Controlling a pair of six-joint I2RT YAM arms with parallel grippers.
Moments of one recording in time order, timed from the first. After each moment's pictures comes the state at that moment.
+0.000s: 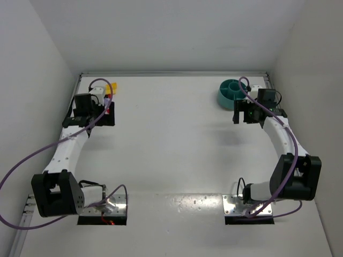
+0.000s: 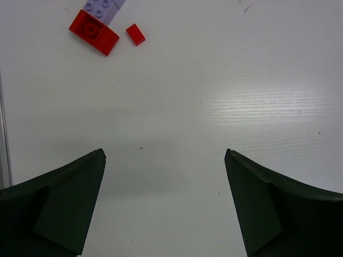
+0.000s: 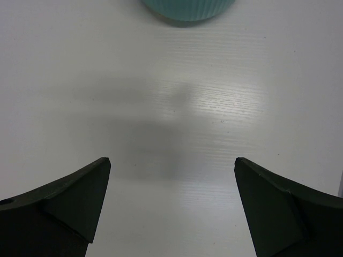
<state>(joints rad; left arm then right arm) 0.10 1.21 0.93 -0.41 0.08 0.10 -0.11 1.39 0.98 -0.45 -0.13 -0.11</state>
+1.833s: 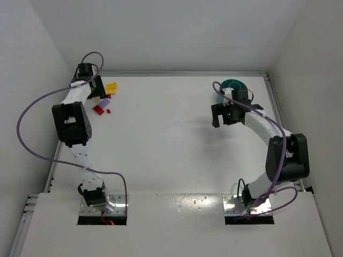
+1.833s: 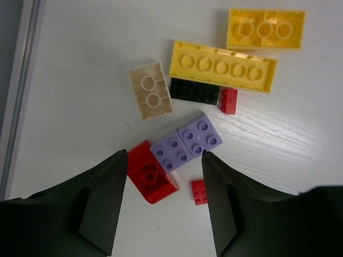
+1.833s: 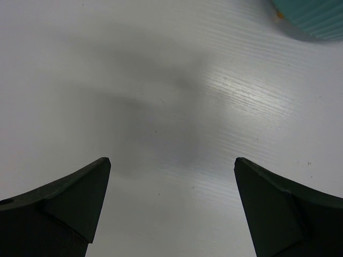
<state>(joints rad) 0.20 2.16 1.79 -0.49 -0.11 -0.12 0.12 1.57 1.01 -0.39 -0.15 -0.09</state>
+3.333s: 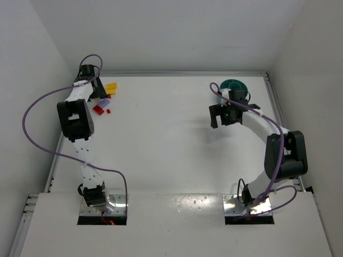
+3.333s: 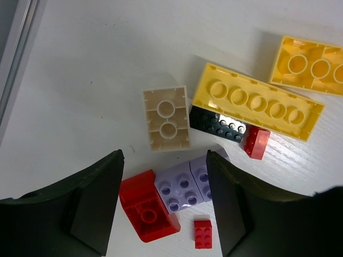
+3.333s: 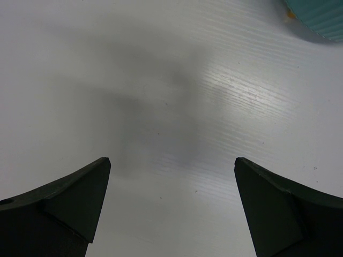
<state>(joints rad) 0.20 2.33 1.96 -0.54 -0.21 -0.25 0.15 1.61 1.02 -0.38 -0.13 -0.09</state>
